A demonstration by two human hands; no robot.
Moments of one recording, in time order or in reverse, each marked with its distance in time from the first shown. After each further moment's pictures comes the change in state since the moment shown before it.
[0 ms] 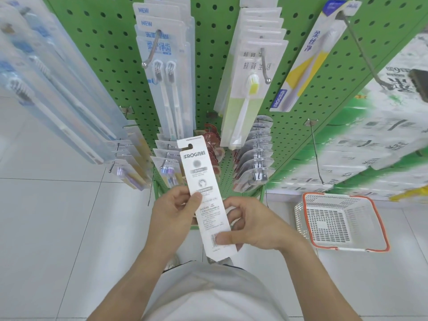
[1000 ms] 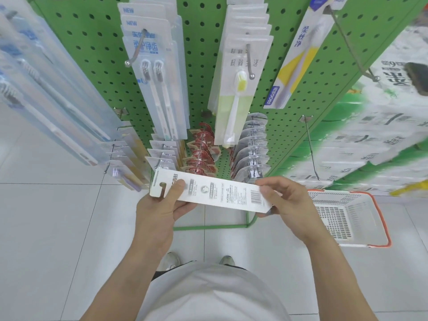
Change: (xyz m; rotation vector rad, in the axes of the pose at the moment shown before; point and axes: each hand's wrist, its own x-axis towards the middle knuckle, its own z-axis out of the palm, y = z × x) left_hand -0.002 0.019 0.000 -0.384 0.112 -0.145; right_hand -0.025 0.021 -0.048 0.248 0.582 -0.145
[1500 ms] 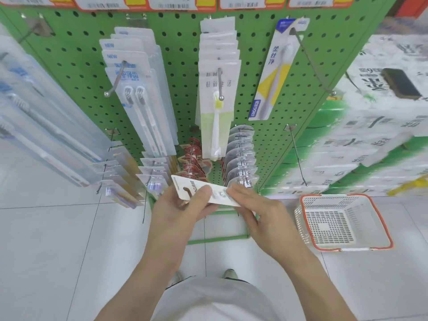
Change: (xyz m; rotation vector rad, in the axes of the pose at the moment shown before) left_hand -0.029 0.012 0.044 0.190 -0.256 0.168; right_hand -0.016 0.002 0.023 -0.686 0.014 -0.679
